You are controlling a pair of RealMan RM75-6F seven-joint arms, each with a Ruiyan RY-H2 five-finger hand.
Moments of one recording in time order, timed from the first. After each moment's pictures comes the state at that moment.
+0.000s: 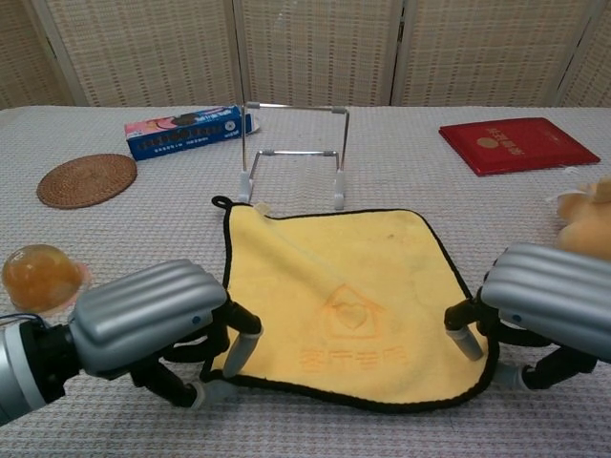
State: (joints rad) left arm -0.59 -1.69 0.11 -1.39 1.75 1.15 0.09; right arm 0.51 -1.49 -0.16 -1.31 -1.90 1.20 -0.08
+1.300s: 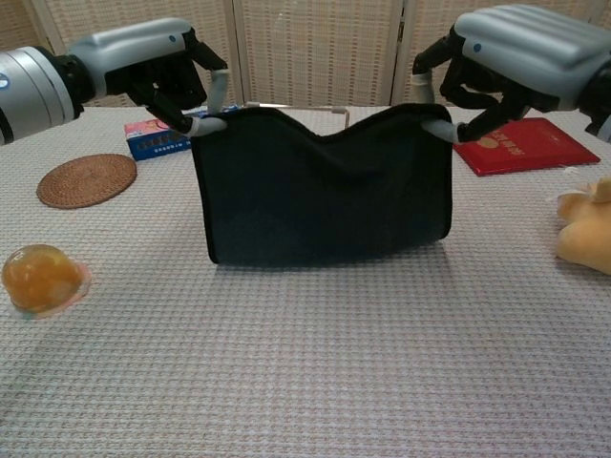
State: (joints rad) left arm -0.82 -1.42 -0.28 -1.47 1.35 0.95 -0.06; right arm 0.65 -1.45 0.20 -1.43 -1.61 1.20 -0.17
